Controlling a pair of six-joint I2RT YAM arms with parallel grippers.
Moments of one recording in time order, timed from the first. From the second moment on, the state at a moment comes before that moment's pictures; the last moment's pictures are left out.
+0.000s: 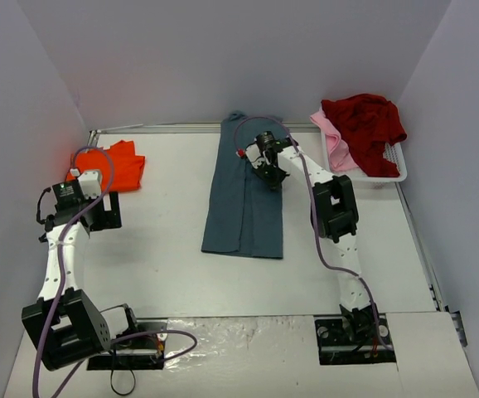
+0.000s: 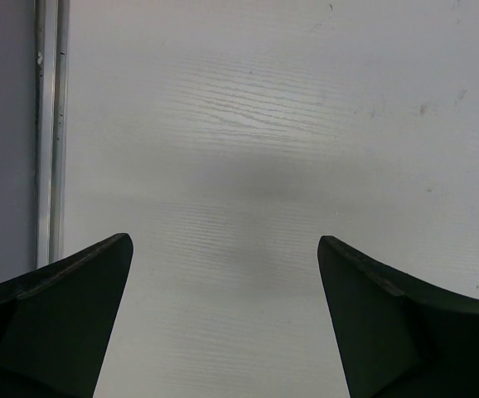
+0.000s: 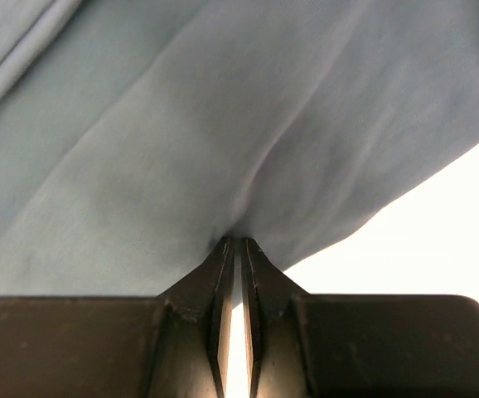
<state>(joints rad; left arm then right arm) 0.34 1.18 0.90 -0.58 0.12 0.17 0.42 2.40 2.05 -0.88 0.03 -0.43</state>
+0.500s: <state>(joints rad) 0.17 1.10 0.93 -0.62 0.17 0.27 0.43 2.02 1.87 -0.91 -0.02 -0.45</state>
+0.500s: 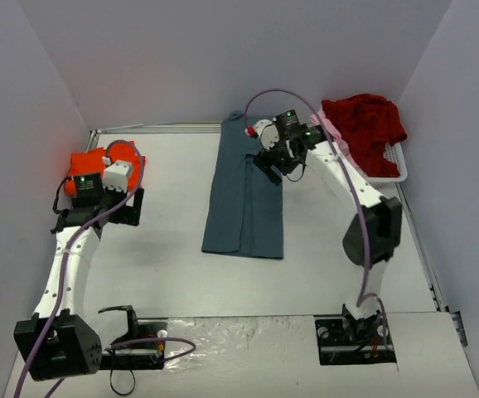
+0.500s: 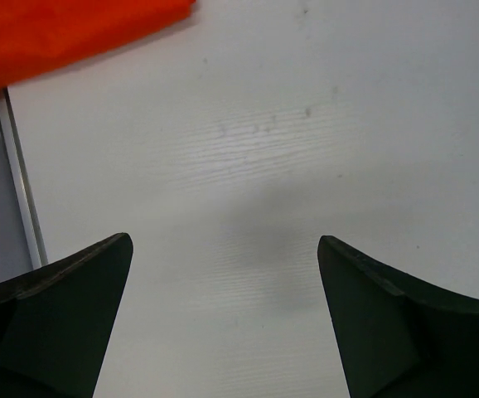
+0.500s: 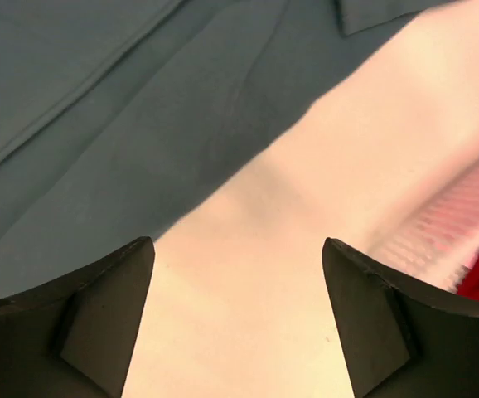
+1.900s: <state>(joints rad) -0.73 1.19 0.77 -0.49 -0.07 0.64 0.03 1.15 0.96 -0.67 -0.31 -0.41</state>
